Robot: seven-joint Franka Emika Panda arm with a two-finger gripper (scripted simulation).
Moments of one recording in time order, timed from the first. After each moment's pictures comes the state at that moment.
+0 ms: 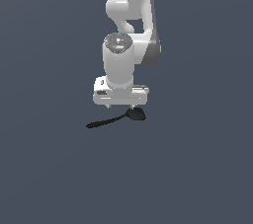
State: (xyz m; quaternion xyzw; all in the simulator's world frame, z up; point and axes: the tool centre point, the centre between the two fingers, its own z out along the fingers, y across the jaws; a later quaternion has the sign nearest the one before) arm -0.003 -0.024 0.162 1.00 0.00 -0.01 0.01
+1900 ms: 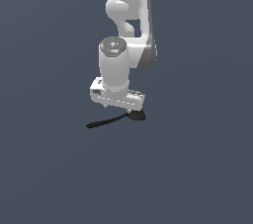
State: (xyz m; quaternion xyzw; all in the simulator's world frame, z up) arm 0.000 -0.038 0.151 0.99 -0.12 0.00 0.01
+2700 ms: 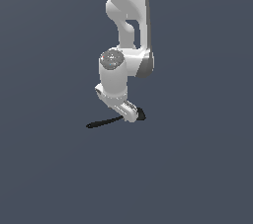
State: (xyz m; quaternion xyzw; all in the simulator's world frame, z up) arm -0.007 -0.040 0.108 0.94 -0.35 0.00 0.00
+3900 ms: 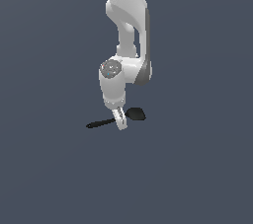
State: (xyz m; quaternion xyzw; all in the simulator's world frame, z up) arm -0.018 -0.048 0.068 0.82 -0.57 0.00 0.00
